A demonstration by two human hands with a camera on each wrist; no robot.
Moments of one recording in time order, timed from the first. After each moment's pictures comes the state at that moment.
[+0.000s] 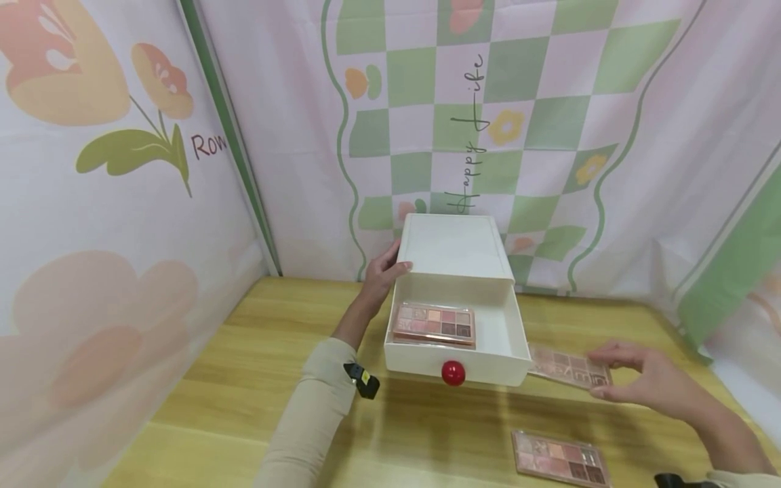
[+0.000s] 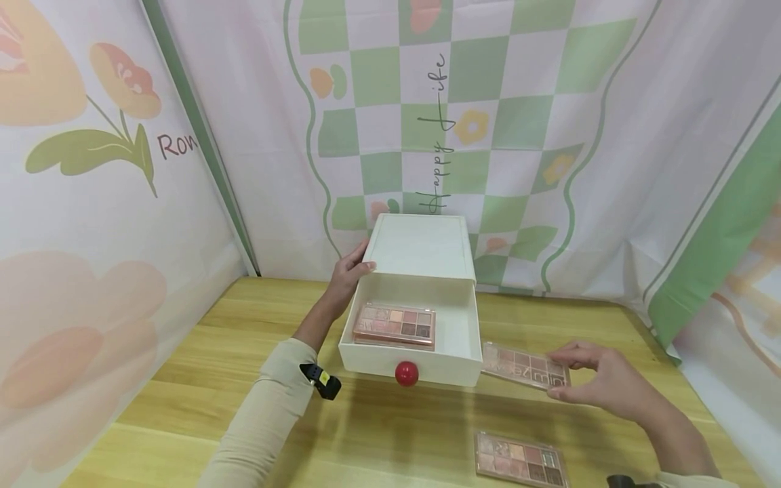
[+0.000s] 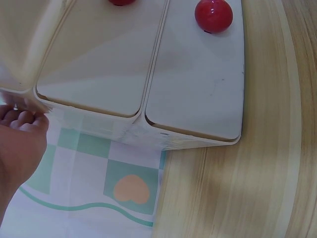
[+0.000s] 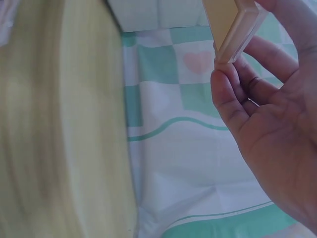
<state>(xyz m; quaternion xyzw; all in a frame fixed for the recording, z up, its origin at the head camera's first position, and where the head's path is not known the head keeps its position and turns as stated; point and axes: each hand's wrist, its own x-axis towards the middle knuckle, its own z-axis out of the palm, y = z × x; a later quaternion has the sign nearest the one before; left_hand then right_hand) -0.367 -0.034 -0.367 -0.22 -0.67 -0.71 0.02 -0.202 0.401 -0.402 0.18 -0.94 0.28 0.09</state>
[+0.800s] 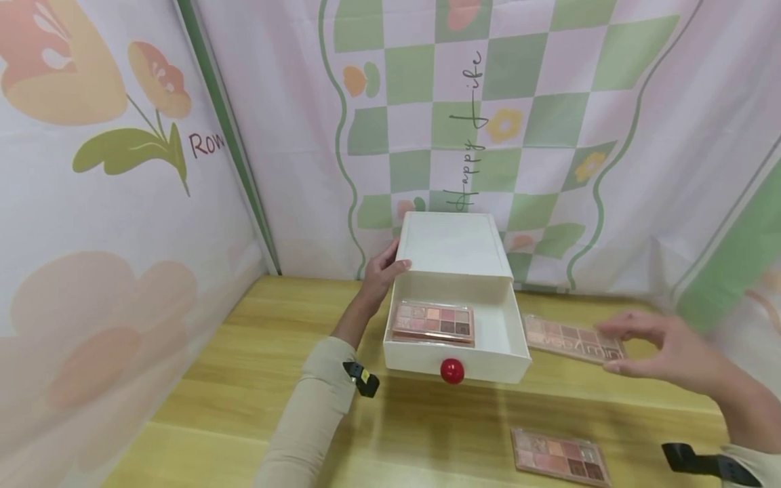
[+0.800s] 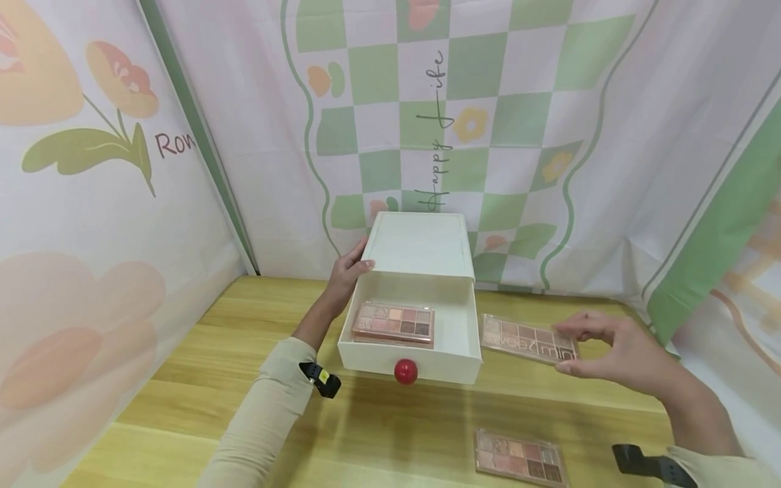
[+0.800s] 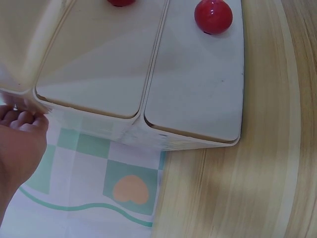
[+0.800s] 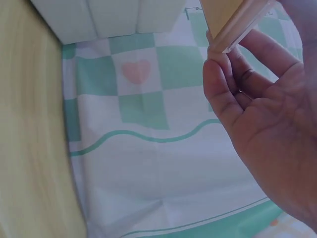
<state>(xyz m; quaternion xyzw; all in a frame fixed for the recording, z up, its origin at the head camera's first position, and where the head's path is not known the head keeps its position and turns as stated) -0.366 -0.034 -0.368 -0.22 -0.66 -0.71 0.02 -0.204 0.401 -0.355 0.25 -0.91 0.31 0.14</state>
